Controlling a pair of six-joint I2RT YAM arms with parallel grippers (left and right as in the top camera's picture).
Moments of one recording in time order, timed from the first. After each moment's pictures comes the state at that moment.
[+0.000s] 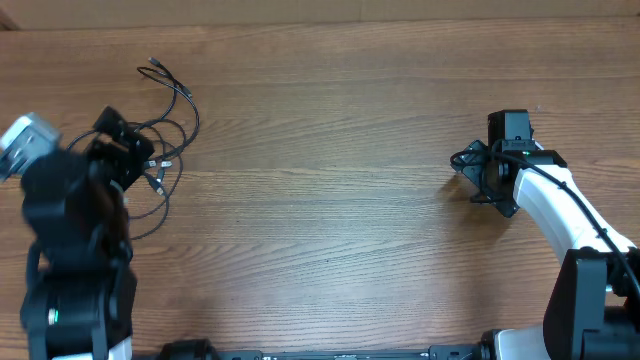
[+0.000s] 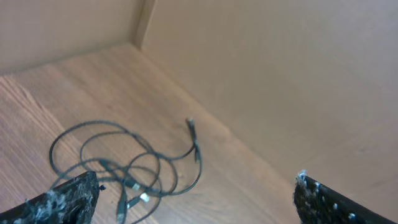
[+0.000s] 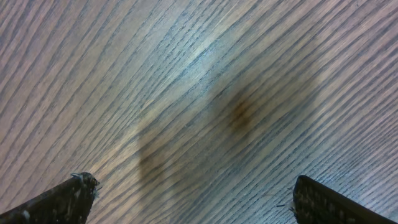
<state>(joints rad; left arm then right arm) 0.09 0.88 1.20 -0.68 -0.32 -0.61 -0.02 1.62 0.98 -0.61 0.14 0.78</state>
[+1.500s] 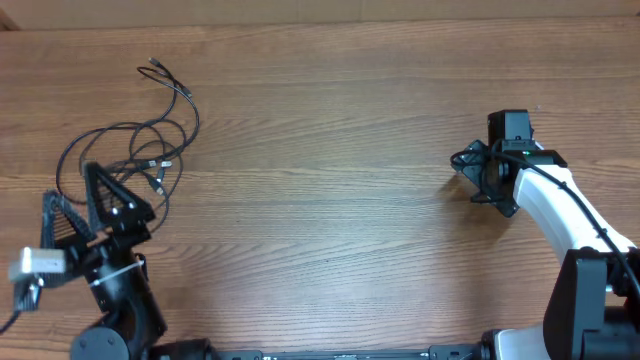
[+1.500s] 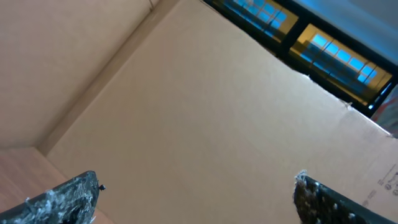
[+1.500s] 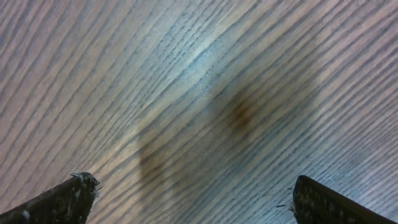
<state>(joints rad) 0.09 0.30 0.49 0.21 -0.32 -0.61 -0.02 1.62 0.98 -0.61 0.14 0.78</state>
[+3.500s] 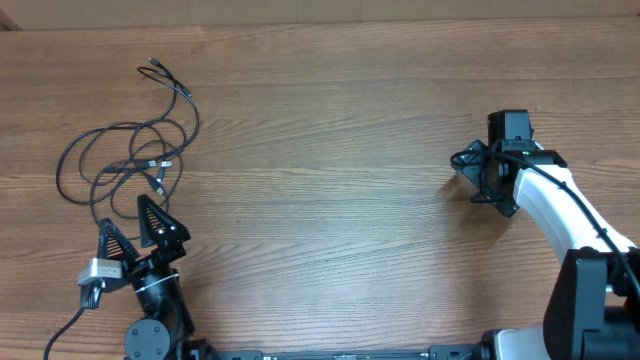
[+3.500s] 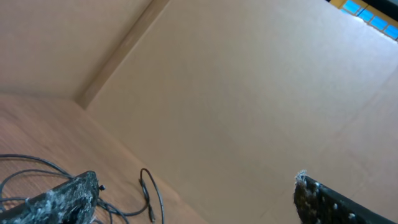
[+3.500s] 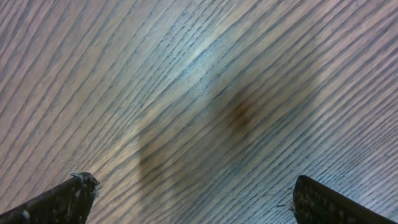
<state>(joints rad) 0.09 0.02 0.01 0.30 -0.32 -0.61 -0.02 1.62 0.98 -0.61 0.14 0.78</state>
